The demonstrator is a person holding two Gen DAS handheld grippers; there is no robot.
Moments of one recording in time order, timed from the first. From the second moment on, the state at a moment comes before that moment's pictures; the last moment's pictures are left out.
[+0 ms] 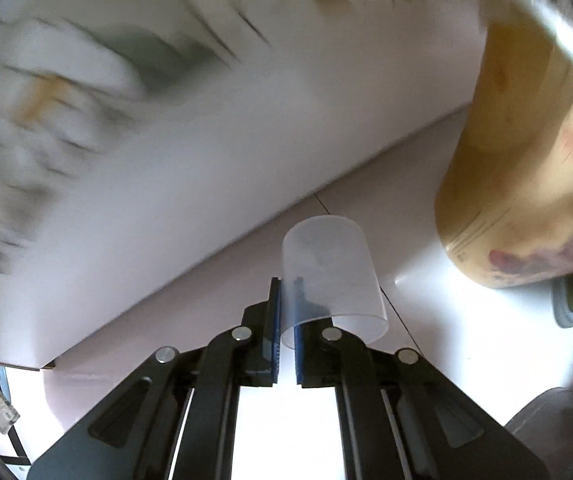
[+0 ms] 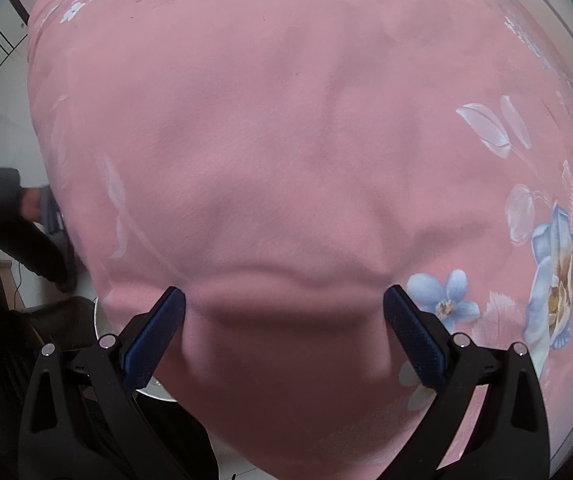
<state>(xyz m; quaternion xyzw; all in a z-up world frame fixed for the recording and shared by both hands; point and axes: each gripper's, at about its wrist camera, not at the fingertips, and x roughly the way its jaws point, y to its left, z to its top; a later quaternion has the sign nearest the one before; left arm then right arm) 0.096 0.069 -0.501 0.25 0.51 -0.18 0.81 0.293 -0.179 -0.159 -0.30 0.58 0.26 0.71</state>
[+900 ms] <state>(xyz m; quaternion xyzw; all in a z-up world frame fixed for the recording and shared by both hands) 0.061 0.103 -0.280 0.34 0.47 -0.26 0.77 0.180 -0.190 -0.102 -0.33 0.54 0.30 0.71</state>
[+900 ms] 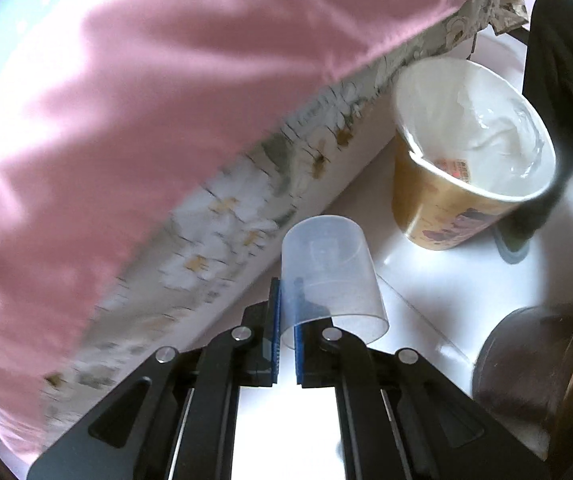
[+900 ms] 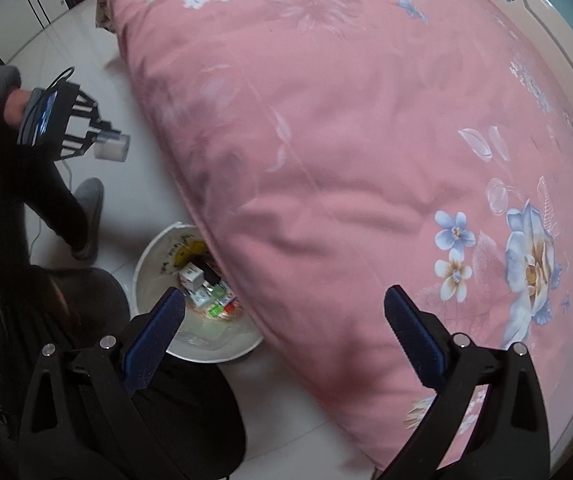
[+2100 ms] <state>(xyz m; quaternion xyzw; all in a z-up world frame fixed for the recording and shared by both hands) 0.113 0.045 -0.084 0.42 0.37 -0.28 0.78 0.064 -0.193 -0.055 -0.36 0.49 0.33 0.72</state>
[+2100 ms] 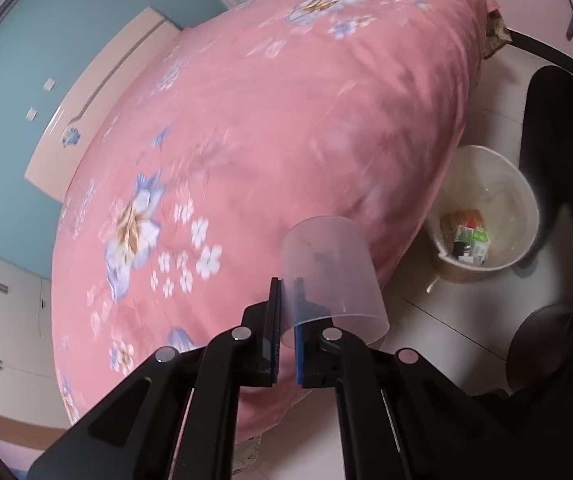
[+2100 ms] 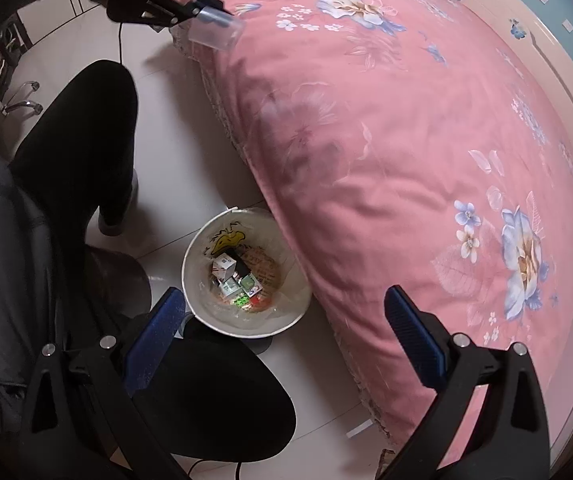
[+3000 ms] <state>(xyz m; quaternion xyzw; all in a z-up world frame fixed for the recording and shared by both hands) 0.053 -0.088 -0.058 0.44 0.37 -0.40 0.71 0.018 -0.220 -0.060 -0.36 0.51 0.35 0.70</state>
